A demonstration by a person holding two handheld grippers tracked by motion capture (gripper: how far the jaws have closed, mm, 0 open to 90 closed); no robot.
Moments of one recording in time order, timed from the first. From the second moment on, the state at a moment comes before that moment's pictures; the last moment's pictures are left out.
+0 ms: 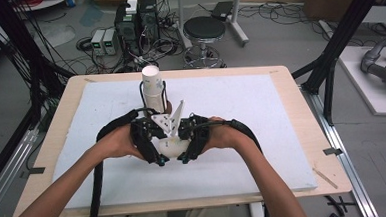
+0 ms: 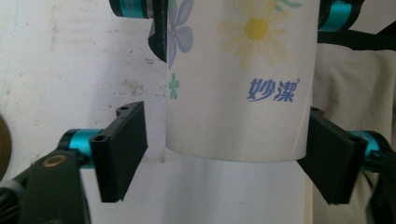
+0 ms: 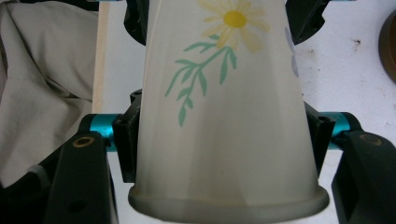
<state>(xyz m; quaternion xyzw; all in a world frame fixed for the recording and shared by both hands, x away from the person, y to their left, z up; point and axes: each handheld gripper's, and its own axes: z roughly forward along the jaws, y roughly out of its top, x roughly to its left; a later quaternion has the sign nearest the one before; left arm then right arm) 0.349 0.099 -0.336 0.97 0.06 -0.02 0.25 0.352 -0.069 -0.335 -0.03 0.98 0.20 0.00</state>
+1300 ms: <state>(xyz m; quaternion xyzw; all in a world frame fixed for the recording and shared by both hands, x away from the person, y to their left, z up) 0.349 0.102 -0.344 0.97 0.04 -0.02 0.24 0.357 -0.071 -0.329 -0.03 0.96 0.28 0.00</state>
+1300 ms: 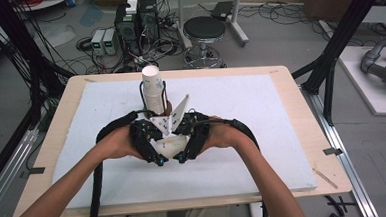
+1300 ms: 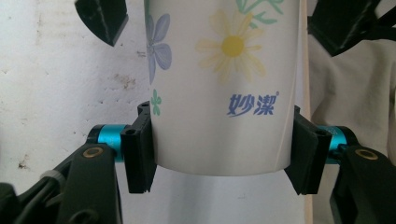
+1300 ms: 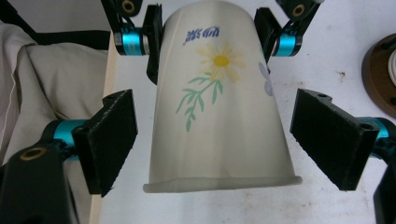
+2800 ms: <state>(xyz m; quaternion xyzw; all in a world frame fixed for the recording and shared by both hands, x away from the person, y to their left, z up) 0.335 0.154 -0.354 0.91 0.11 0.00 0.39 0.361 -0.142 -0.320 0.06 0.90 0.44 0.02</state>
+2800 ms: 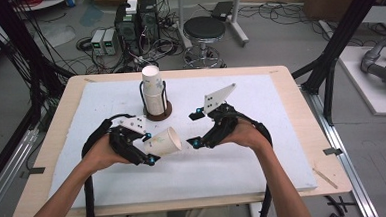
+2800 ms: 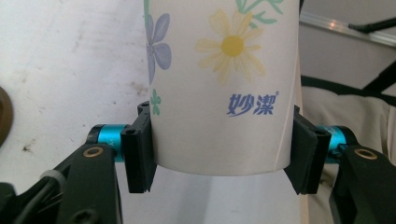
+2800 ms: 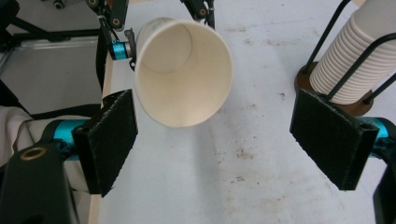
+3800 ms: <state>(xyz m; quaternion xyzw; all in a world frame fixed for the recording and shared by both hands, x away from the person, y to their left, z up) 0.337 0.168 -0.375 0.82 0.12 -0.01 0.55 0.356 -0.148 -0.365 0.09 0.83 0.54 0.01</state>
